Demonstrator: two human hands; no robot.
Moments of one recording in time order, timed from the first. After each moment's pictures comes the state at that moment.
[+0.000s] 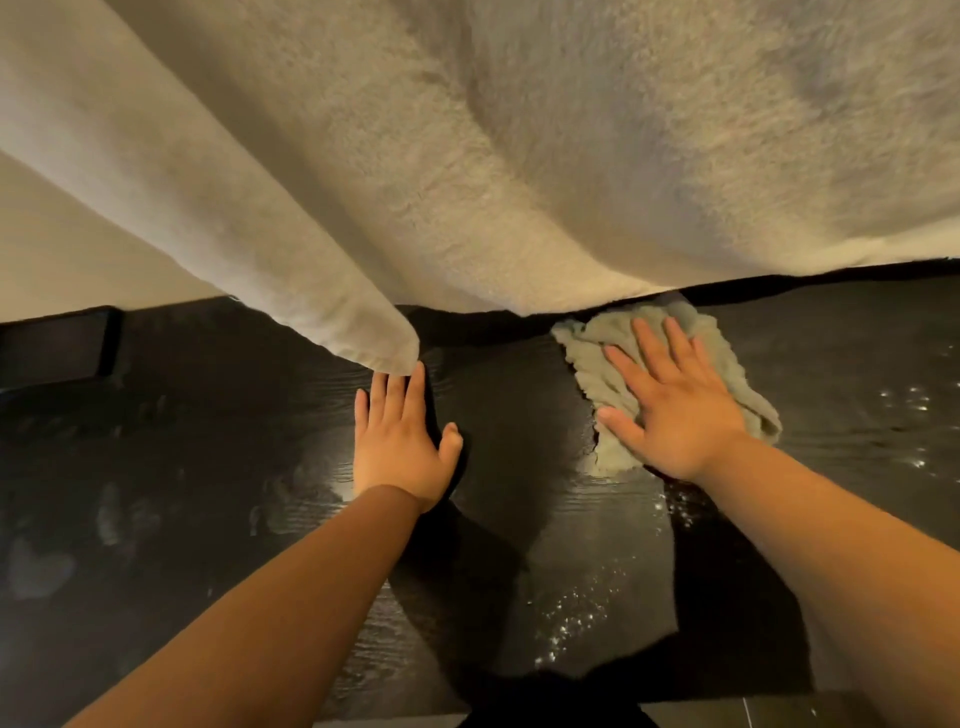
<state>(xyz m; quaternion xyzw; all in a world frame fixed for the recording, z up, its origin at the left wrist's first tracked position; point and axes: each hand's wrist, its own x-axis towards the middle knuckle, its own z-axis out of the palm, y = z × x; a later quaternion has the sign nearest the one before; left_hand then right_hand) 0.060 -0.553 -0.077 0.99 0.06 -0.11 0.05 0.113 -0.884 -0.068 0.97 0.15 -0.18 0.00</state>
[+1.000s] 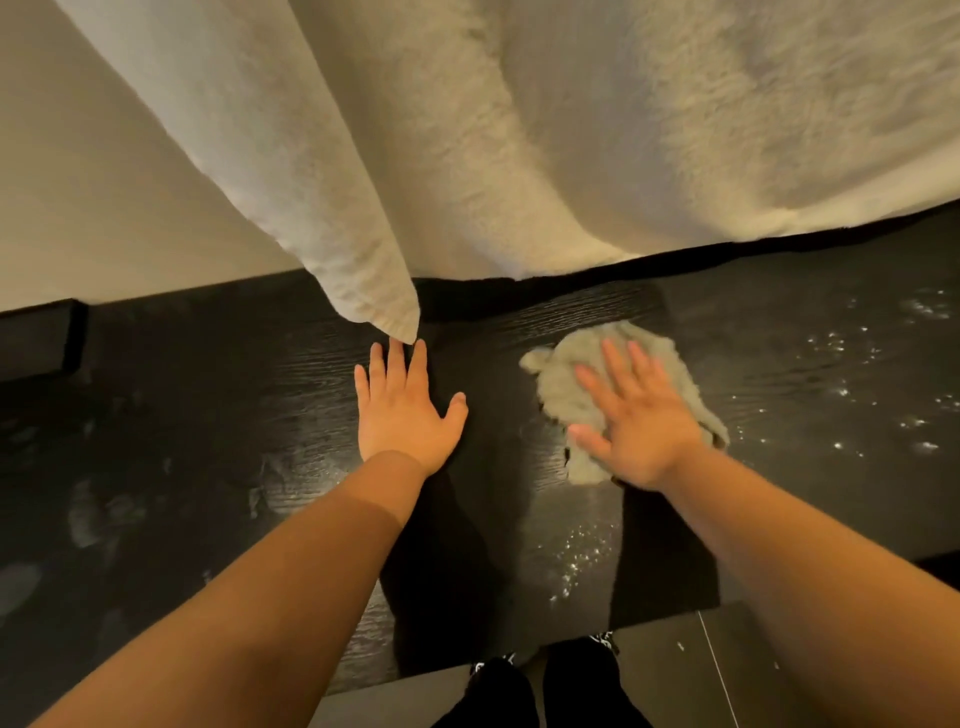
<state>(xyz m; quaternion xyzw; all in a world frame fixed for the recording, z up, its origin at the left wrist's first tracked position) 0.056 -0.547 -0.079 0.99 0.03 -0.08 0.07 0.038 -0.850 -0.061 0.97 0.13 -0.20 0.04</state>
